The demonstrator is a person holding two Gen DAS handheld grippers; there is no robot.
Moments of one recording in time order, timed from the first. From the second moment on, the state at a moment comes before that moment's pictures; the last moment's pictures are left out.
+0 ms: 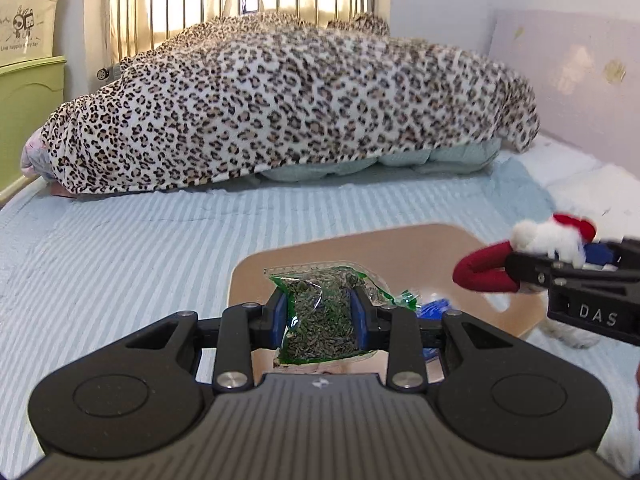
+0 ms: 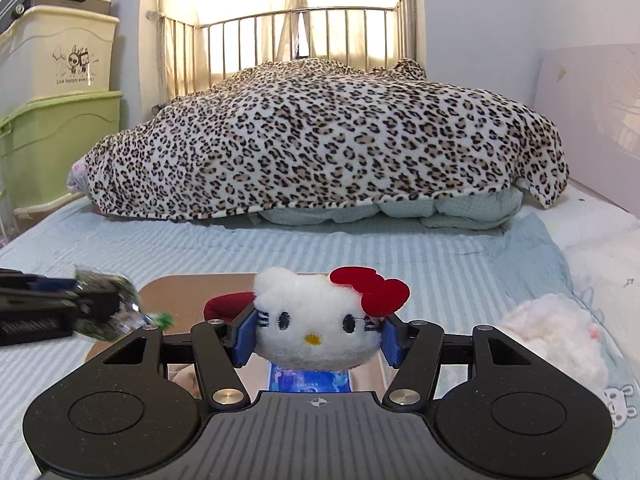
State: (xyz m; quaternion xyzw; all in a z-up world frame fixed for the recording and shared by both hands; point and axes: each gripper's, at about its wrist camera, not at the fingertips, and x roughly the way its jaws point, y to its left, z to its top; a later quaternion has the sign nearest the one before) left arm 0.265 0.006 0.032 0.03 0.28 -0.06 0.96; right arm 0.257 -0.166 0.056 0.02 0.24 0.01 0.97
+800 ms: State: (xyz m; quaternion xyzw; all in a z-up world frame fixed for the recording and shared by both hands) left arm 0.277 0.002 -0.006 0.07 0.33 -0.05 0.94; right arm 0.275 -0.156 0.019 -0.02 0.30 -0.02 0.96
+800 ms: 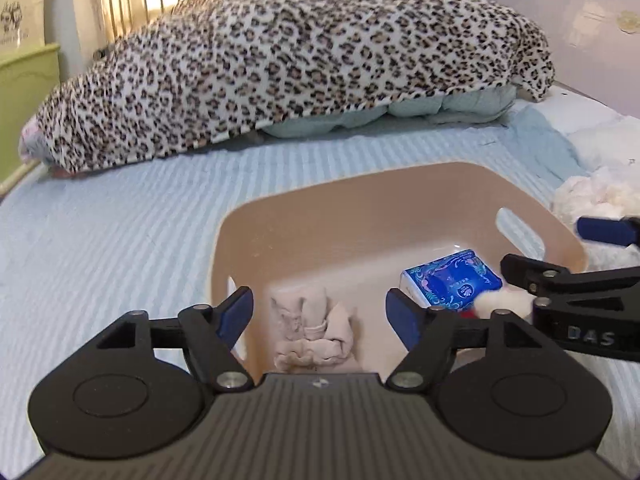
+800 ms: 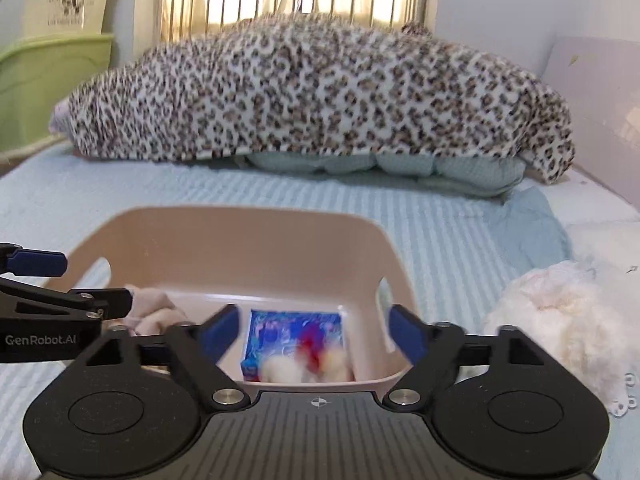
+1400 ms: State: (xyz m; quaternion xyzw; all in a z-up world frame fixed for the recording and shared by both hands) left arm 0.214 0.044 -0.019 0.06 0.37 -0.06 0.93; right arm 0.204 -0.136 0.020 -0.05 0.33 0.03 0.94
